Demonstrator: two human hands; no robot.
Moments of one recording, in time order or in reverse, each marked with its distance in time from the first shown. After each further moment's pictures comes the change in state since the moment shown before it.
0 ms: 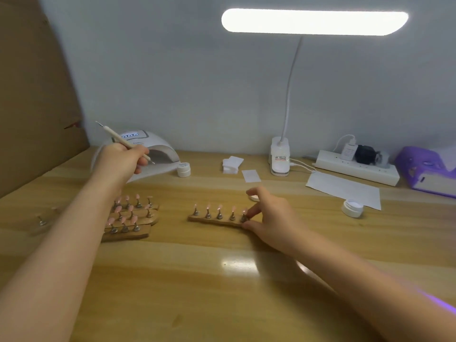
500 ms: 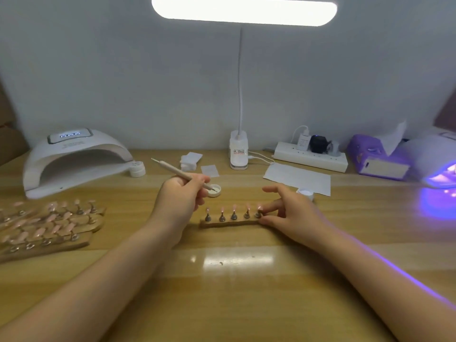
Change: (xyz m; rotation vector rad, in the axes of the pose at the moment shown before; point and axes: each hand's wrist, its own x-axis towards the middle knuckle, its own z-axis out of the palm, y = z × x) left_hand -0.139 0.038 0.137 -0.335 -0.368 -0.081; right_hand -0.045 0.090 -0.064 0.040 0.035 0.092
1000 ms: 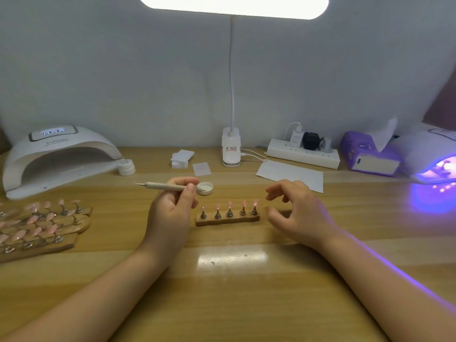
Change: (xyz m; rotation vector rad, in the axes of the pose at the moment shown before) left_hand -0.019 -0.031 -0.001 0.063 0.013 0.322; right_hand -0.010 0.011 -0.005 -0.080 0.261 -0.134
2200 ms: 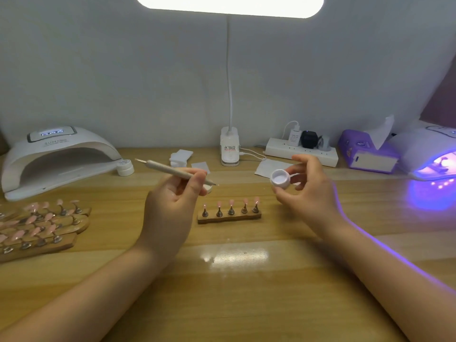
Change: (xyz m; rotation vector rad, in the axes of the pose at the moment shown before) left_hand -0.008 0.033 0.002 -0.017 -0.024 0.123; right_hand 0.011 -0.001 -0.012 0.151 0.276 0.147
